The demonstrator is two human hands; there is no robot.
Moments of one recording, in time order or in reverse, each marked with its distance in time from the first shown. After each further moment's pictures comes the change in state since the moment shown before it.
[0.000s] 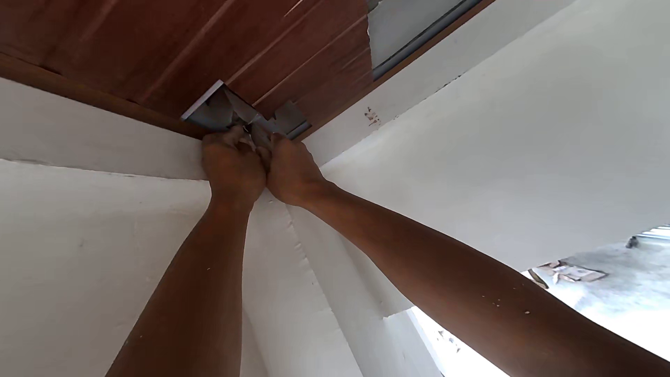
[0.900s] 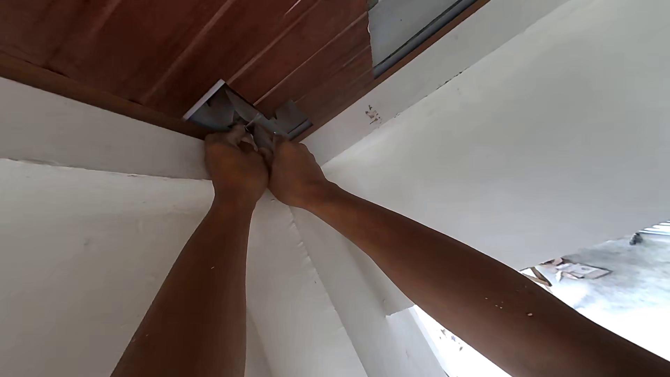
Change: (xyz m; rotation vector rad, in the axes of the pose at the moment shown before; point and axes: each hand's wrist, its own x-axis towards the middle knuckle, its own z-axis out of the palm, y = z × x) left_hand -0.001 0.003 0.000 0.017 0.003 -0.011; right_hand -0.004 0.001 0.002 -0.034 -0.003 -0.003
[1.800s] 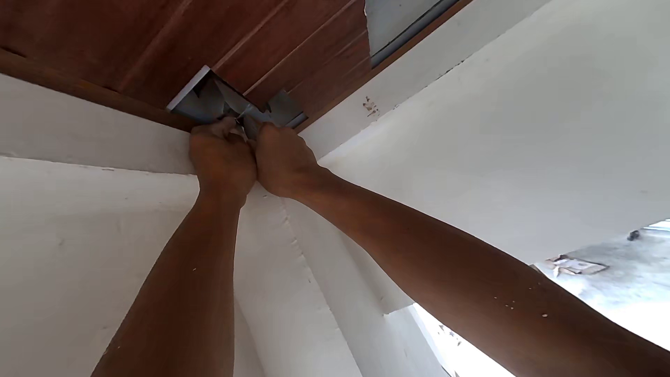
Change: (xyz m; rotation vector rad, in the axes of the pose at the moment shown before) left_hand 0.002 -0.002 -0.002 -0.040 -0.004 0.012; right_hand 0.000 -0.012 -0.015 -0.057 -0.028 -0.050
